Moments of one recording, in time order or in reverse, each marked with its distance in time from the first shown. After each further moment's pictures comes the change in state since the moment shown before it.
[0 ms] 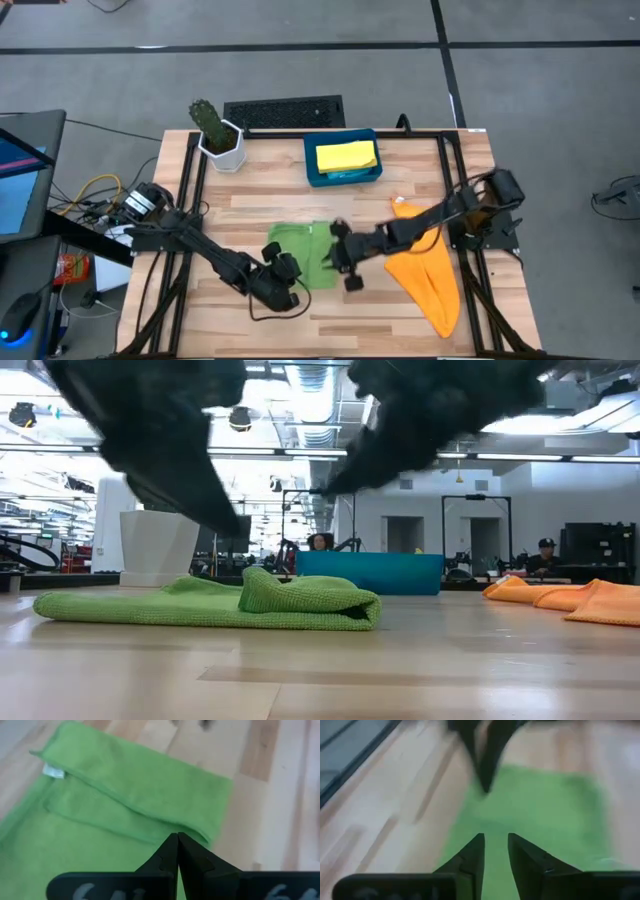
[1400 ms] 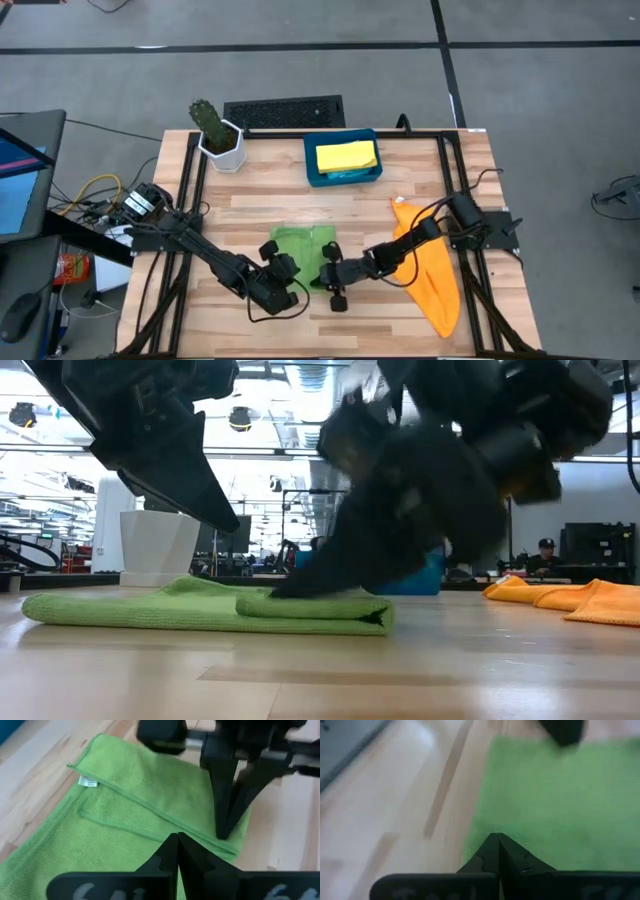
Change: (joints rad) left arm -0.030 0.000 0.000 -0.035 -0.097 -0.014; right arm 0.111 0.371 0.038 0.410 0.104 0.209
